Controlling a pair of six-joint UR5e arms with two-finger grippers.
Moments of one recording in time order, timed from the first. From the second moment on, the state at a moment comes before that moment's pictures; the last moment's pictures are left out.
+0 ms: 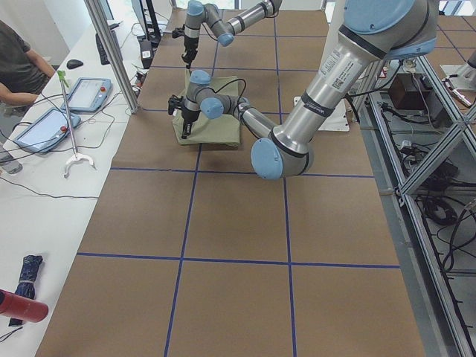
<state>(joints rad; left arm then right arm) -0.79 -2.26 -1.37 -1.83 -1.73 -1.14 0.92 -0.84 1.23 -1.12 2.04 1.38</state>
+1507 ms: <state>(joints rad) -0.79 -2.21 -1.61 -1.77 -1.74 -1.14 0.82 -1.10 1.54 -1.08 2.04 1.36</state>
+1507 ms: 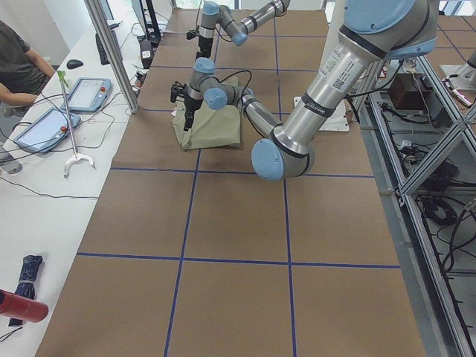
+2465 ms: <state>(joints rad) -0.77 -2.14 -1.76 -1.72 -1.75 -1.15 0.66 -1.29 1.69 -1.08 1.99 1.37</state>
